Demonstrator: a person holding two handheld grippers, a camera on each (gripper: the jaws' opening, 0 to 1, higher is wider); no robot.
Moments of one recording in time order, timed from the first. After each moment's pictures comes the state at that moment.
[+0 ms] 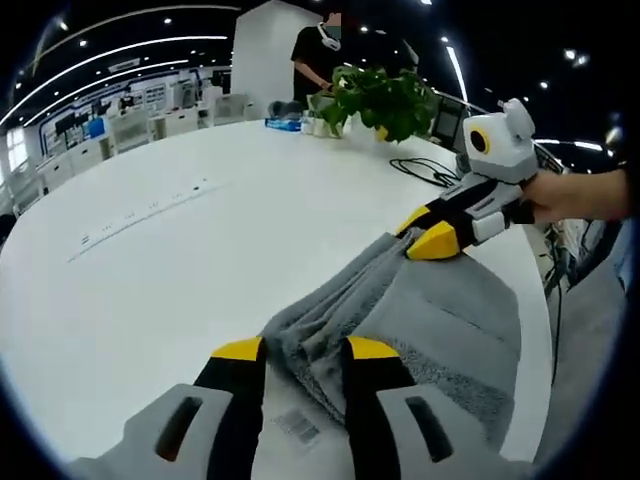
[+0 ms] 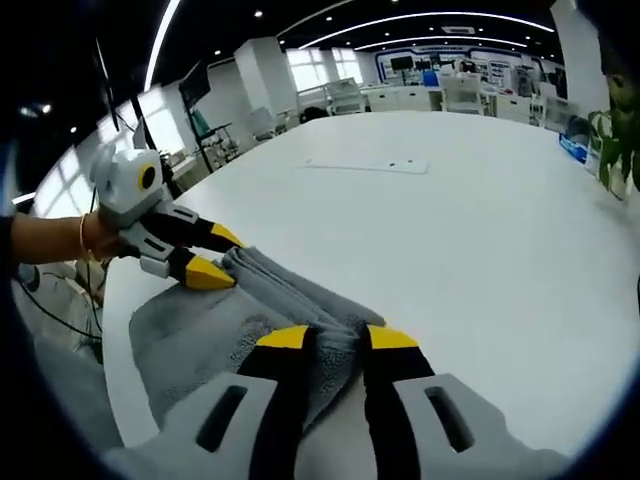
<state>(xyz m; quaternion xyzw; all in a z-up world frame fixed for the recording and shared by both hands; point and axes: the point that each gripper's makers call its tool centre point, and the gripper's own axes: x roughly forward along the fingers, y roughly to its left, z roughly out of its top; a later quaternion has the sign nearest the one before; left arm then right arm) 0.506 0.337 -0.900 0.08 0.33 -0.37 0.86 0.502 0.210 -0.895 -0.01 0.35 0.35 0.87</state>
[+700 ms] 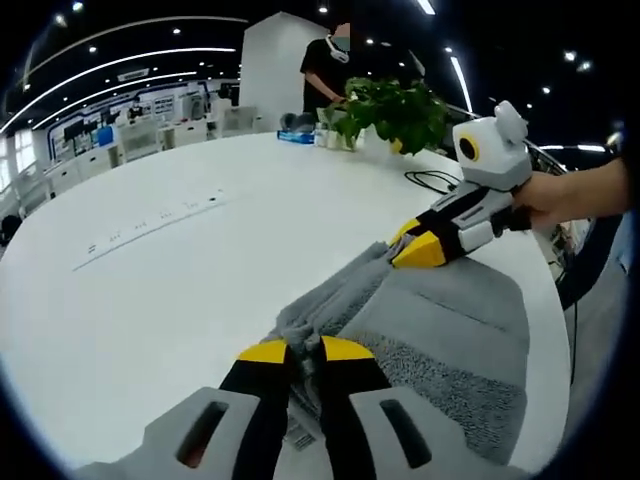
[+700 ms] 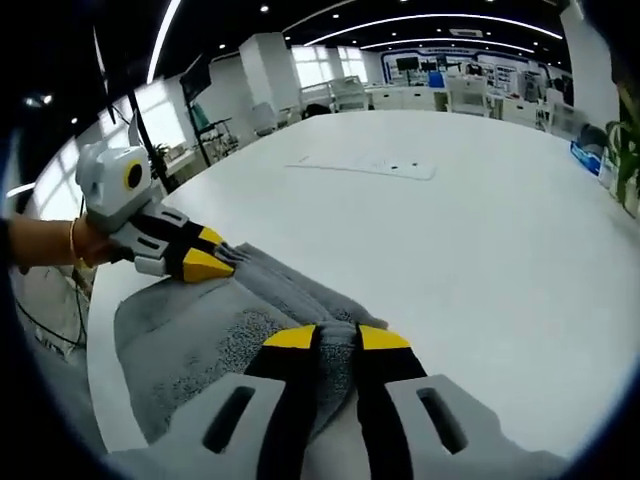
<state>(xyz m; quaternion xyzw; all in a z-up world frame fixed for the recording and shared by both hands) 0.549 0.344 -0.903 0.08 0.30 -0.36 0.88 0.553 0.228 -0.905 -0.02 0.35 0.35 0.87</state>
